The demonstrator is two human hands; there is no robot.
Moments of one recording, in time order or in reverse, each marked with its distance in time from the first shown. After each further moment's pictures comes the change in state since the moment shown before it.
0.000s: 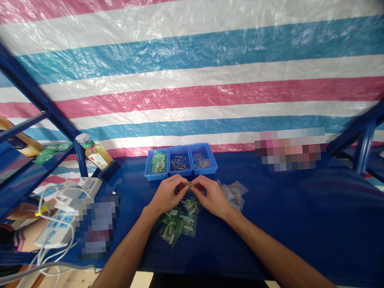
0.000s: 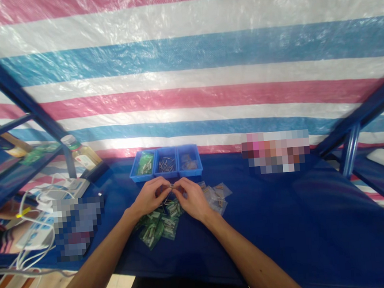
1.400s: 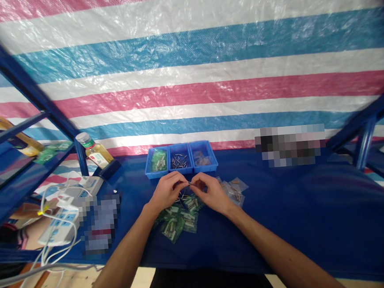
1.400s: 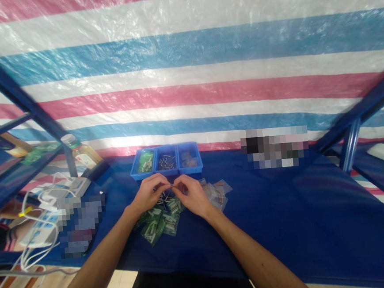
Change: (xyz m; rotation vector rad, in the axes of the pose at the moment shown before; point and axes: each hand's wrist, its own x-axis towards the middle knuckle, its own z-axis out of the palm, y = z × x) left_hand 0.002 -0.001 -0.003 -0.111 0.082 0.047; right_hand 0.002 -0.002 -0.001 0.065 -0.010 0.042
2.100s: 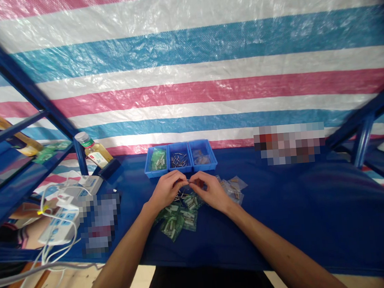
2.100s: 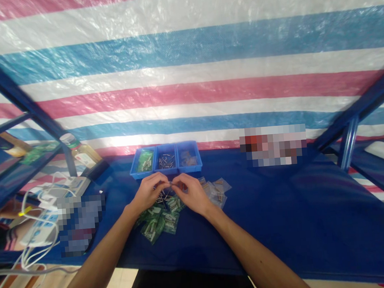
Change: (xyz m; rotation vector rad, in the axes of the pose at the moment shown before) left_hand 0.001 0.000 0.000 -0.002 -0.014 0.004; right_hand 0.001 0.000 -0.001 -0.007 0.002 -0.020
